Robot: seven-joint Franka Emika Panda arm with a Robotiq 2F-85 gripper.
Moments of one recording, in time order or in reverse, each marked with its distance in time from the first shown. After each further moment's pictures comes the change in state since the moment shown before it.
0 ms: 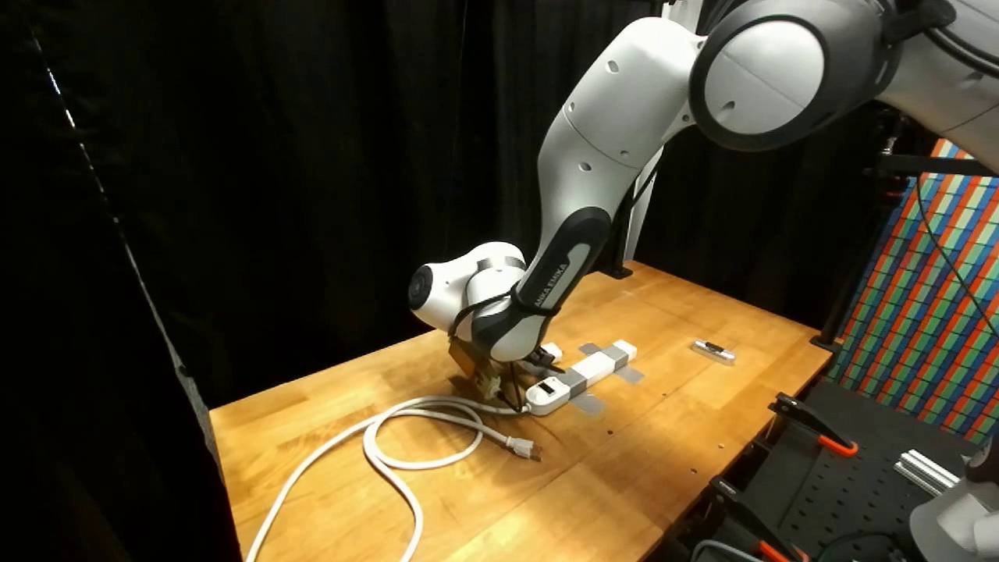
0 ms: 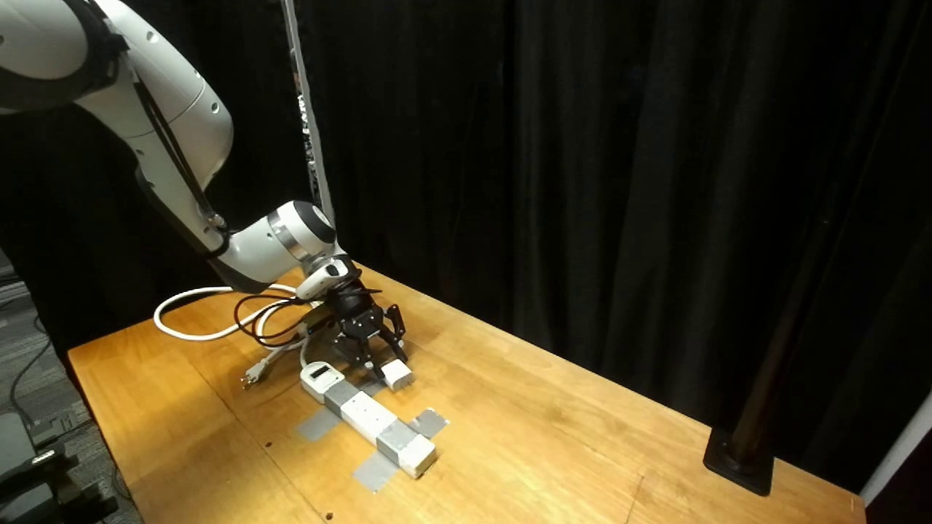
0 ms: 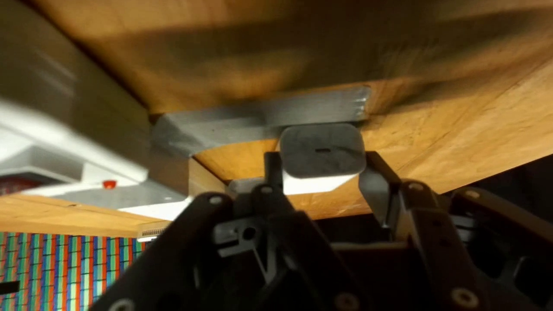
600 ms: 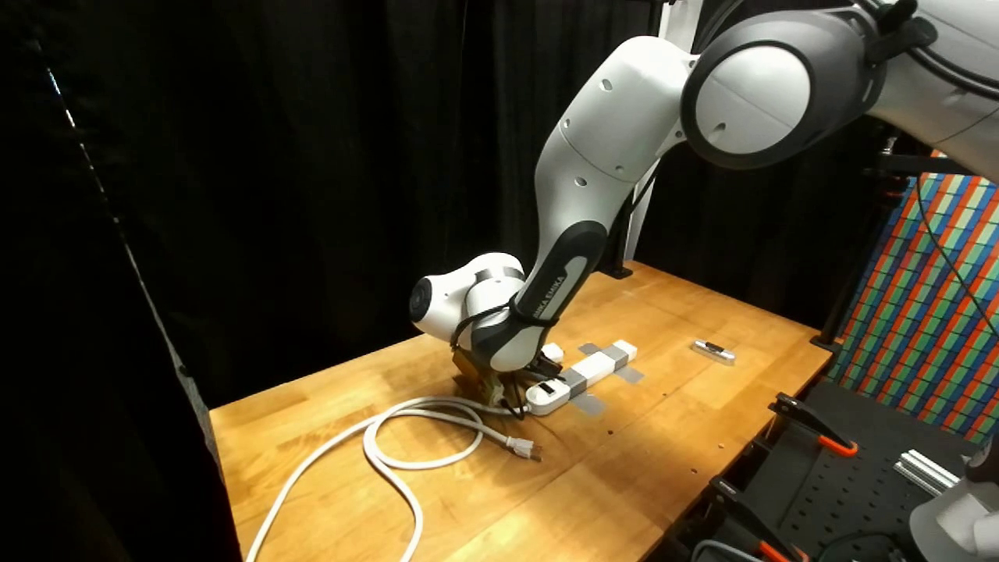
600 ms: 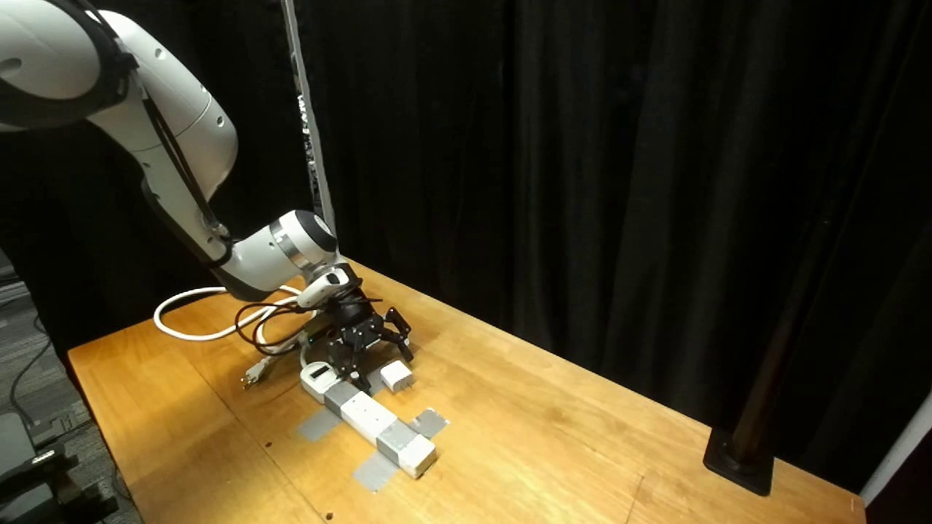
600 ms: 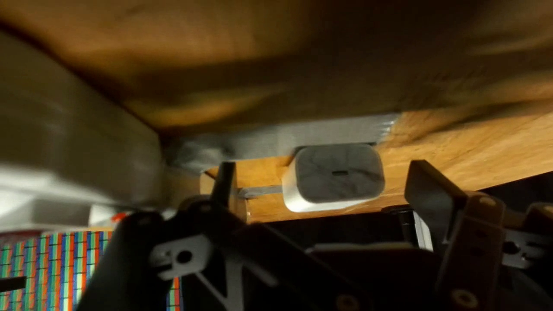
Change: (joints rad) arm 0.000 0.044 0.001 0.033 0.000 -0.033 -0.001
